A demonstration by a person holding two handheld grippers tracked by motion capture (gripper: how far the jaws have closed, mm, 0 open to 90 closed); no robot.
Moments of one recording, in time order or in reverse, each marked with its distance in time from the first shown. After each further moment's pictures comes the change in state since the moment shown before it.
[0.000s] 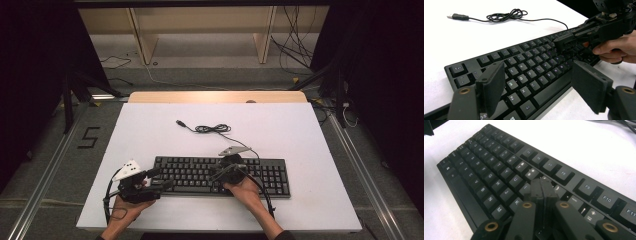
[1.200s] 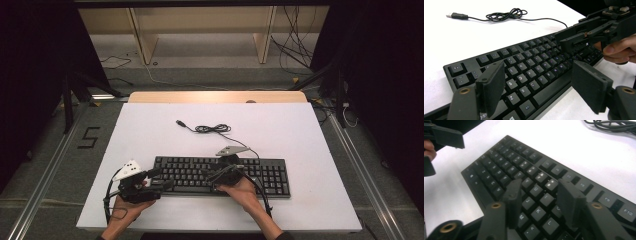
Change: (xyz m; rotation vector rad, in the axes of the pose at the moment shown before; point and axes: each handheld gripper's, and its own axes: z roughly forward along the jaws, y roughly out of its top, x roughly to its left) left arm 0.000 0.000 0.001 0.003 -0.003 -0.002; right arm 0.013 0.007 -0.006 -0.046 0.072 -0.005
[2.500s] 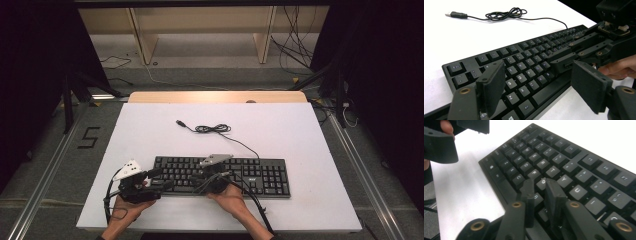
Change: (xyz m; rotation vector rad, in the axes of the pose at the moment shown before) left arm 0.000 0.000 0.001 0.003 -0.003 -0.008; right arm 0.031 -0.007 0.027 0.039 0.070 -0.070
